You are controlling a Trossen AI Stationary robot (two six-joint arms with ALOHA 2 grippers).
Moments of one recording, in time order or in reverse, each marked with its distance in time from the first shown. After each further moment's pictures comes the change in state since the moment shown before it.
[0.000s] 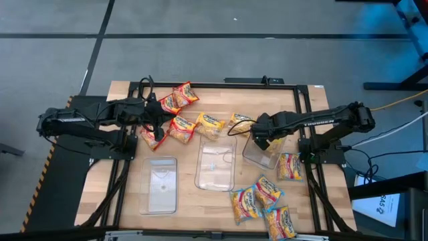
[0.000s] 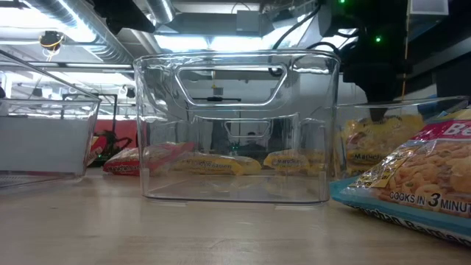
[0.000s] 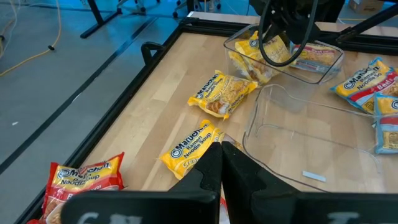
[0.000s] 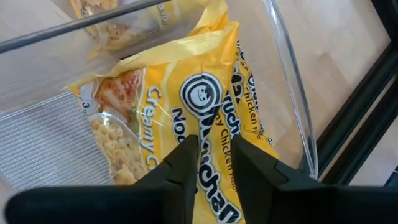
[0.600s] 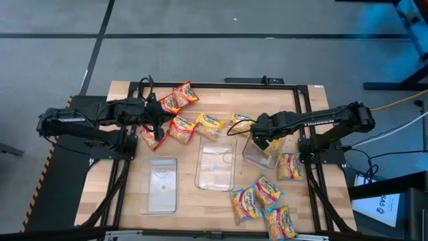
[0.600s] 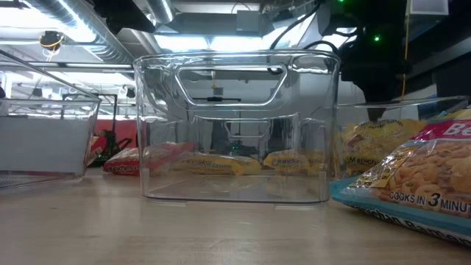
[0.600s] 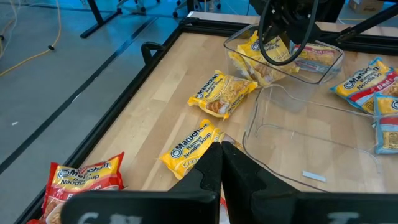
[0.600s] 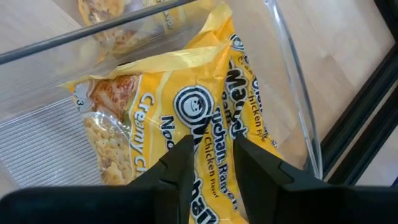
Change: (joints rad) left arm 0.000 0.000 0.000 0.000 0.000 0.000; right arm 0.000 0.000 0.004 0.011 0.002 -0.002
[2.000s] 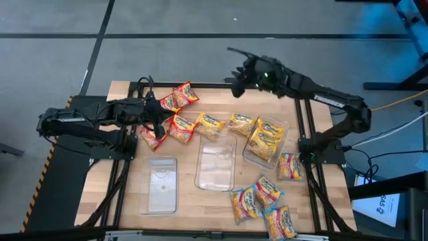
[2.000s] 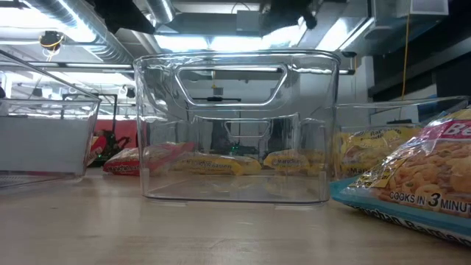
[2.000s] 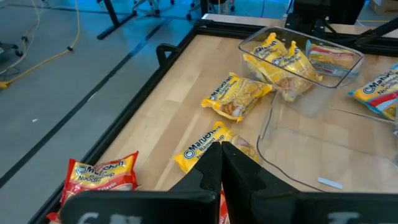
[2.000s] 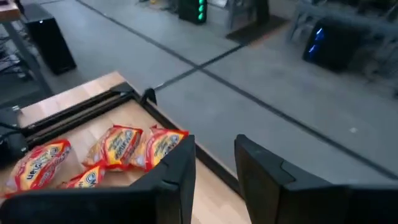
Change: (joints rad) left arm 0.000 -0.003 0.001 0.000 -0.060 -0.002; right arm -0.357 0.026 0.463 0.763 -0.014 -0.648
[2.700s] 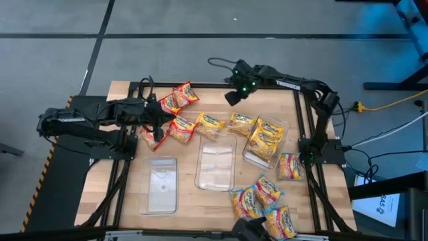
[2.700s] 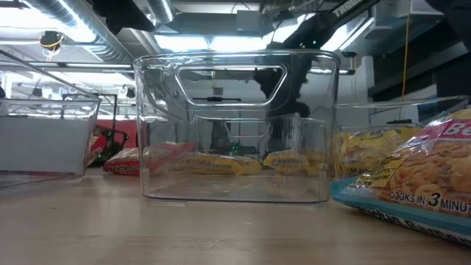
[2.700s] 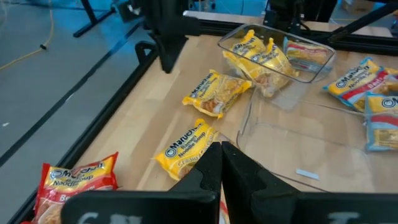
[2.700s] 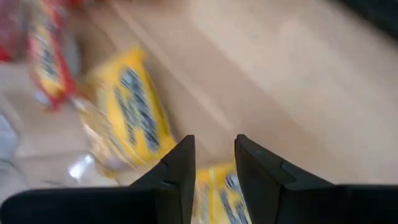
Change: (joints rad) left arm 0.000 0.000 0.000 -0.008 0.085 -0.002; right arm -0.270 0.419 -0.003 -0.309 -0.650 0.120
